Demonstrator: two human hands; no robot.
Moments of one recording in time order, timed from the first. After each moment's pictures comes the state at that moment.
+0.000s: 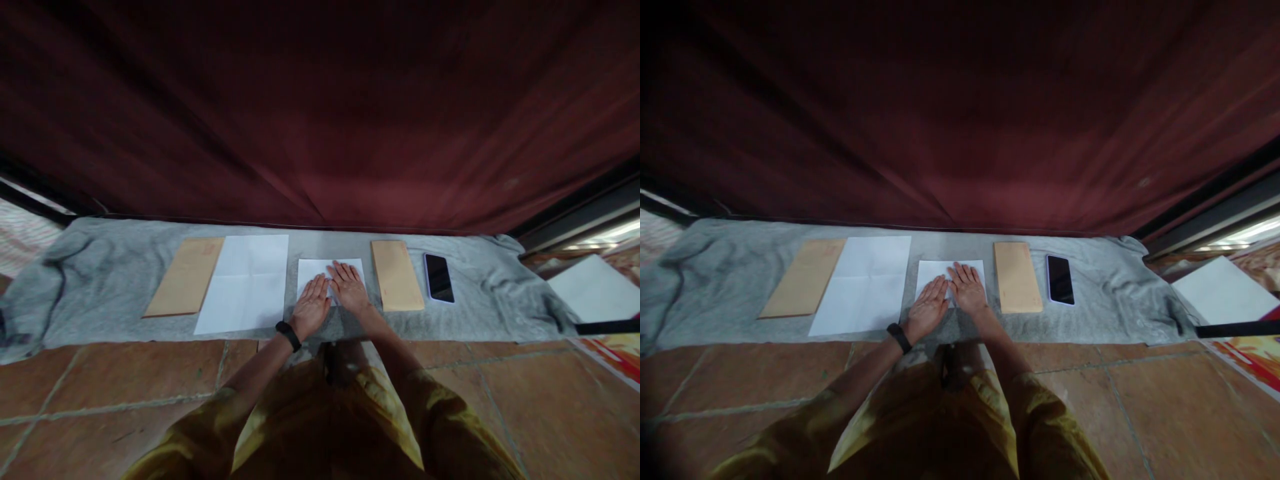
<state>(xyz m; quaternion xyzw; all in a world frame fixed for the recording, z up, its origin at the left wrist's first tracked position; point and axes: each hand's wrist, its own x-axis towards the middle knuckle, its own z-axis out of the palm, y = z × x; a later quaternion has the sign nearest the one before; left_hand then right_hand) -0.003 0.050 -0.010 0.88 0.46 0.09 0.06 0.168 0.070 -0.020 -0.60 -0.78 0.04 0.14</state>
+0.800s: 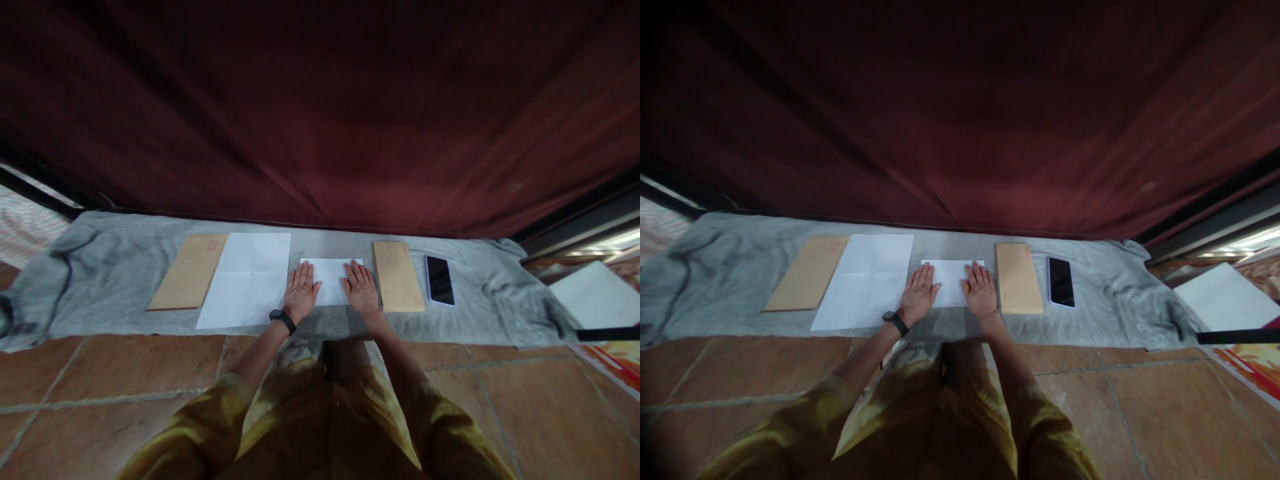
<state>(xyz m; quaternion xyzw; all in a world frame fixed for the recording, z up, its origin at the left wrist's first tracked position) -0.023 0.081 -0.024 0.82 0.56 0.12 0.05 0.191 0.057 -0.028 -0.67 -0.72 0.01 0.18</state>
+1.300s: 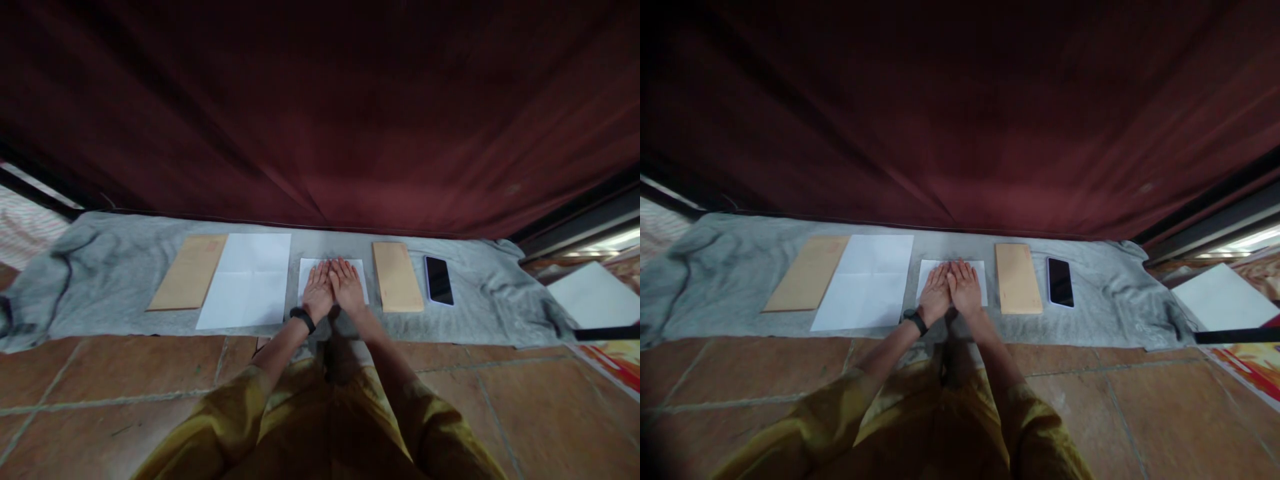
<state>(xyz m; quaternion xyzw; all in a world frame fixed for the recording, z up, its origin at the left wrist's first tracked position) 0.024 0.078 -0.012 0.85 0.51 0.11 0.07 0.153 0.070 -0.009 -0.65 -0.72 0.07 0.23</state>
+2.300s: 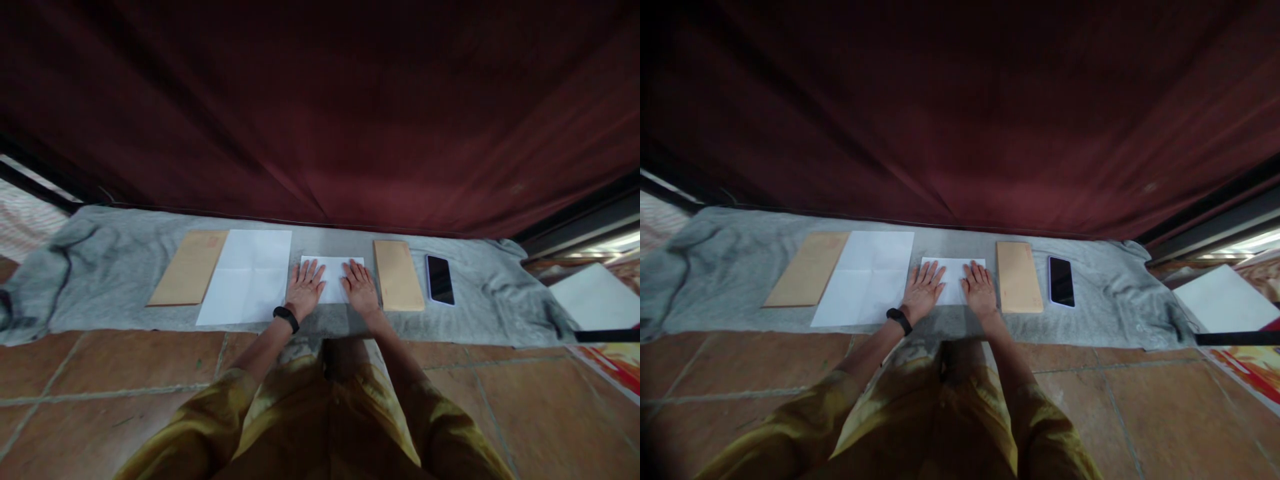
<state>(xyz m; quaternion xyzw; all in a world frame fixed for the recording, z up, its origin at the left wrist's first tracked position) -0.016 0.081 -0.013 0.85 0.52 0.10 0.04 0.189 0.056 -0.024 -0.65 -0.73 0.02 0.18</state>
